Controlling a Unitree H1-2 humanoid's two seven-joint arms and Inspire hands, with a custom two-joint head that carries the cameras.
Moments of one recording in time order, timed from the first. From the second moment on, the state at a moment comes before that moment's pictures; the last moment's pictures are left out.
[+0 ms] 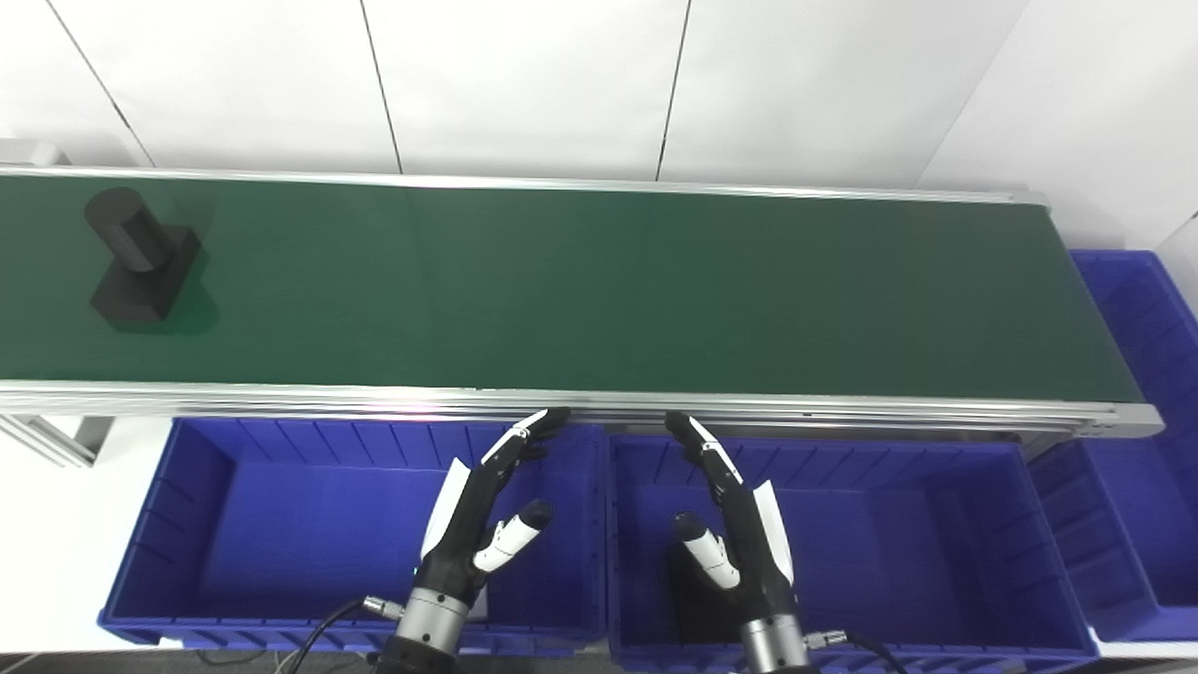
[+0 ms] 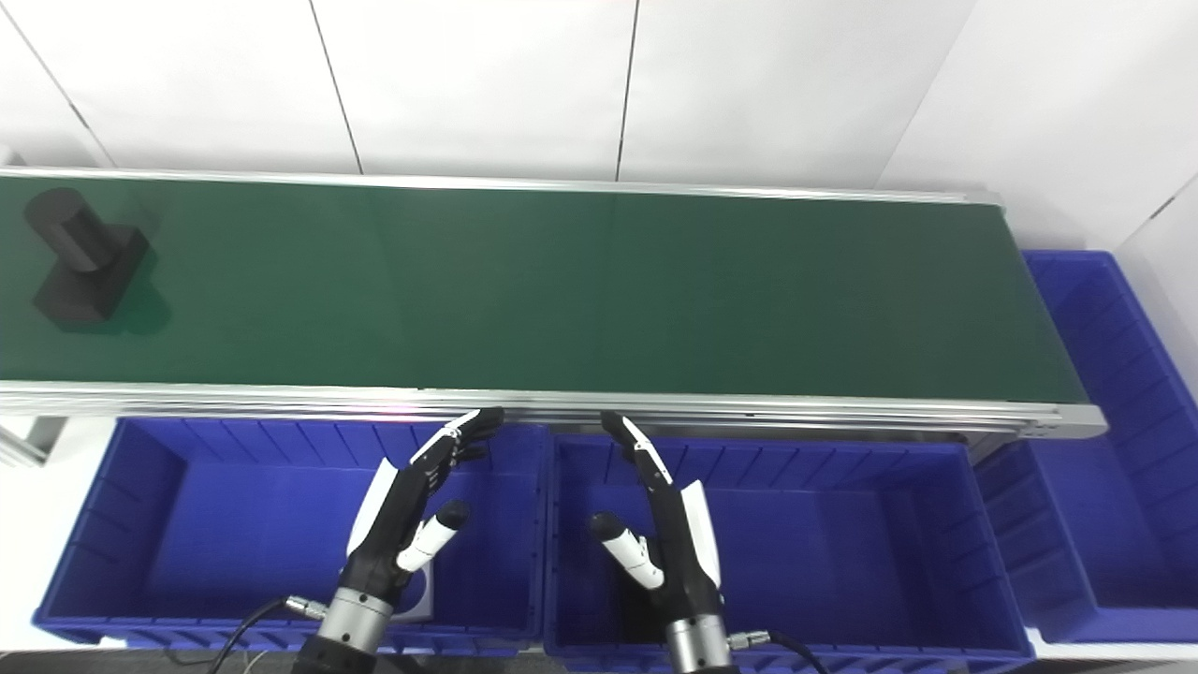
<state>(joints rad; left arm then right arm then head) 0.09 0.16 -0.62 0.26 0.15 -0.43 0.37 0.19 -0.14 0.47 0.22 -0.23 -0.42 -0.42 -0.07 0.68</state>
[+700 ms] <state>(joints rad) 0.09 0.19 -0.63 0.25 0.14 -0.43 0.38 0.19 -0.11 0.48 0.24 -0.22 -0.42 -0.41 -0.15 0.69</state>
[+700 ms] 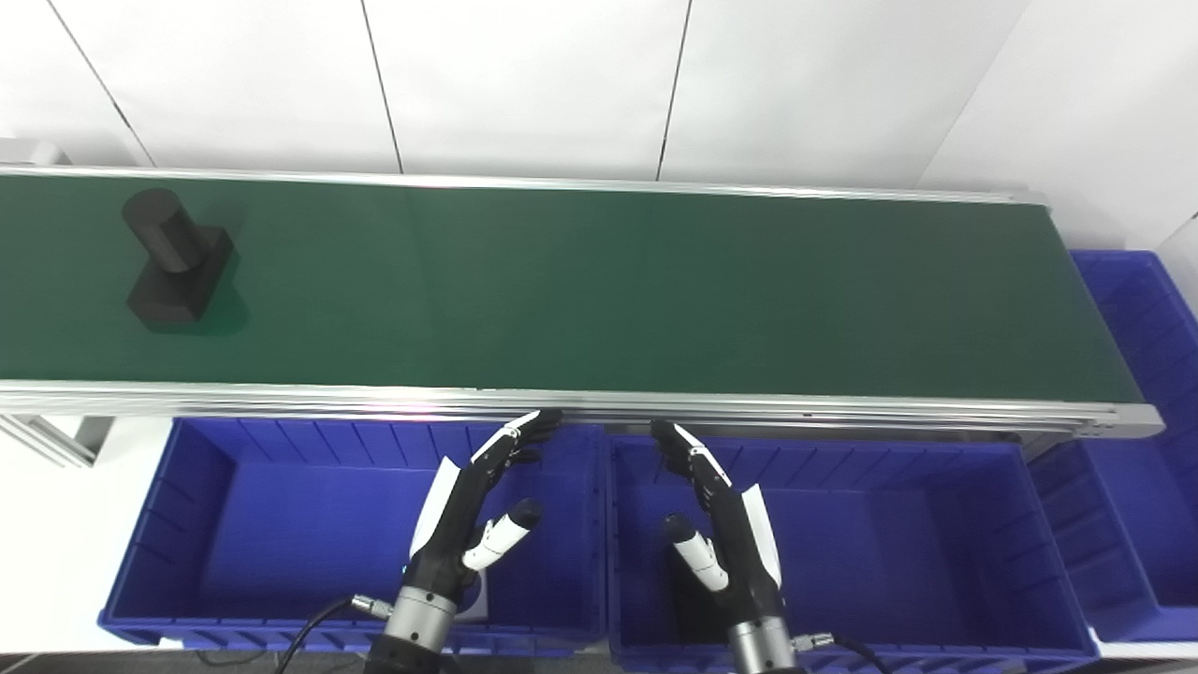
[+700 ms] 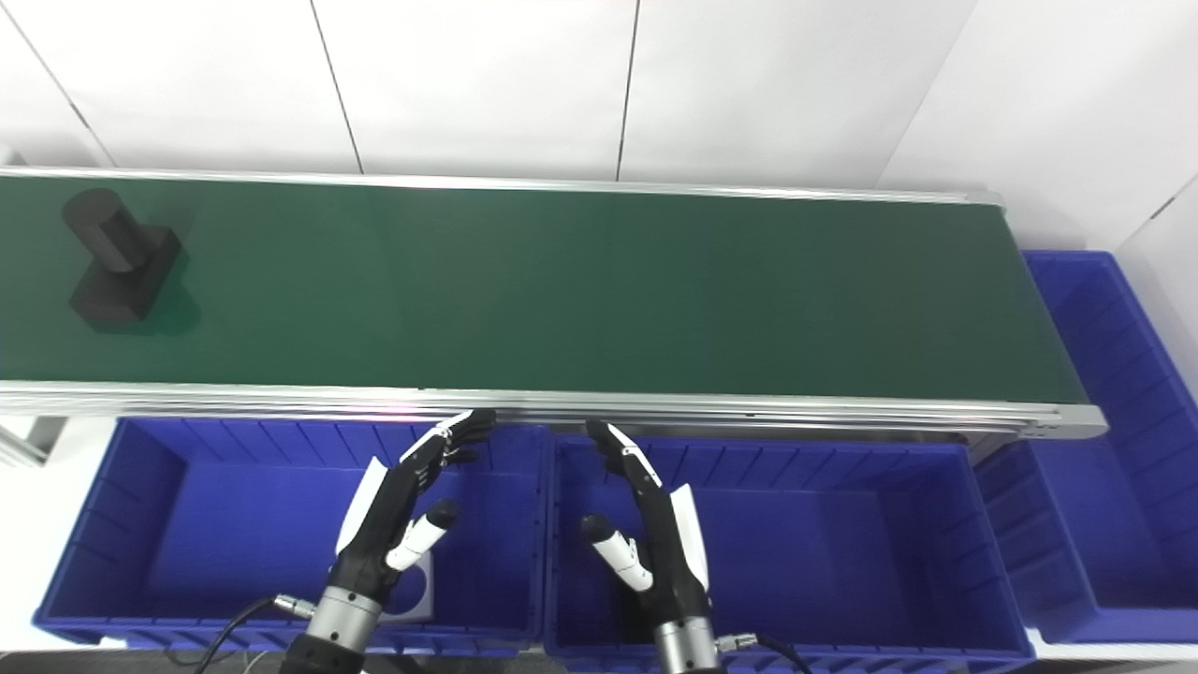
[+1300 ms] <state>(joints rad) 0.10 0.19 -0.58 0.23 0.12 -0.43 0.31 0.19 -0.09 0.47 0.24 -0.22 -0.42 -0.38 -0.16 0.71</state>
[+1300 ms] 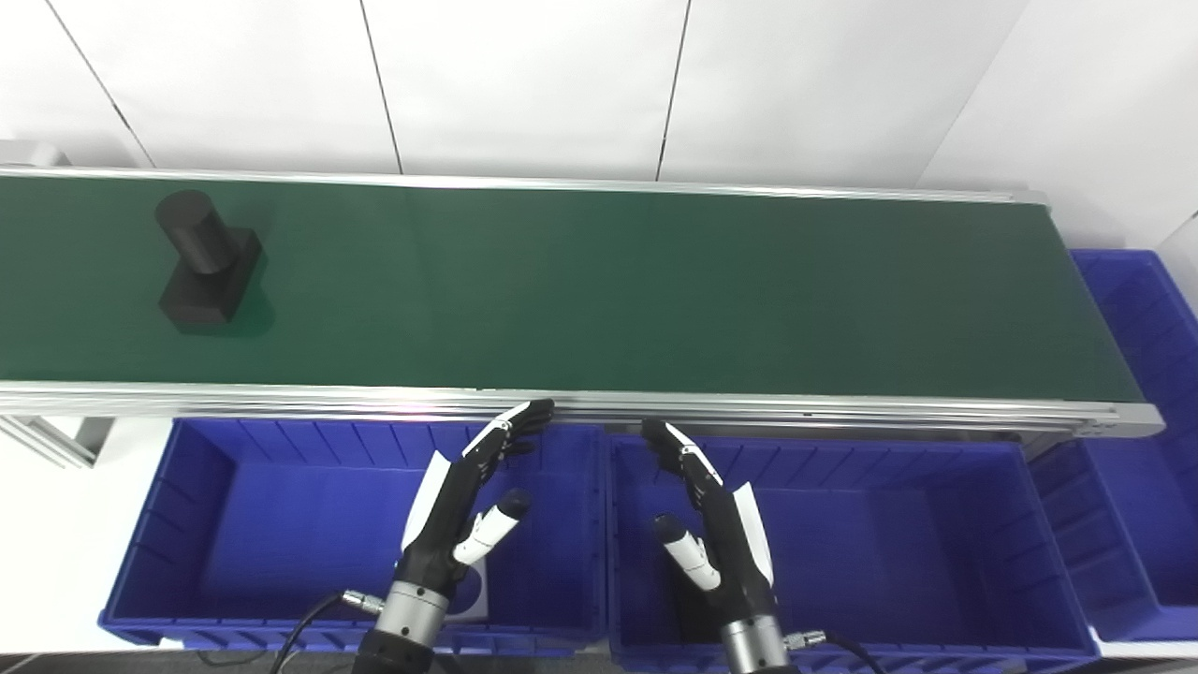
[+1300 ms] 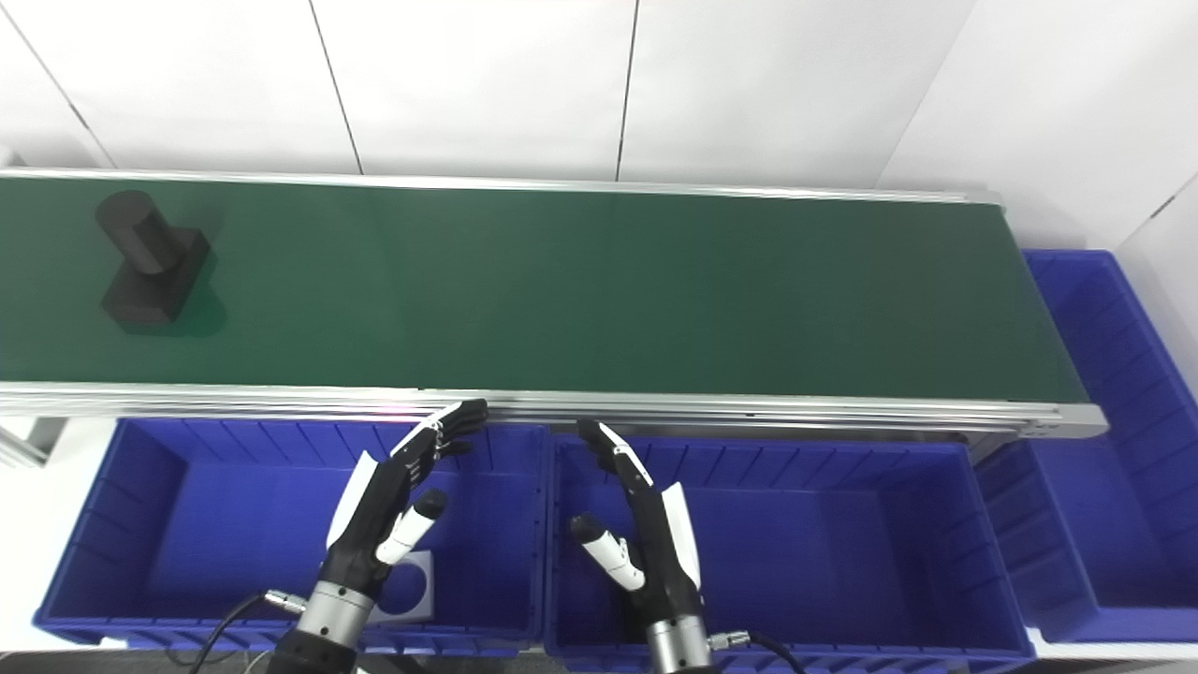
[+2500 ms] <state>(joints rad) 0.15 0.20 -0.47 0.20 0.07 -0.43 0.18 0.17 -0.04 0.48 0.28 -0.26 -0.42 -0.39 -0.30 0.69</state>
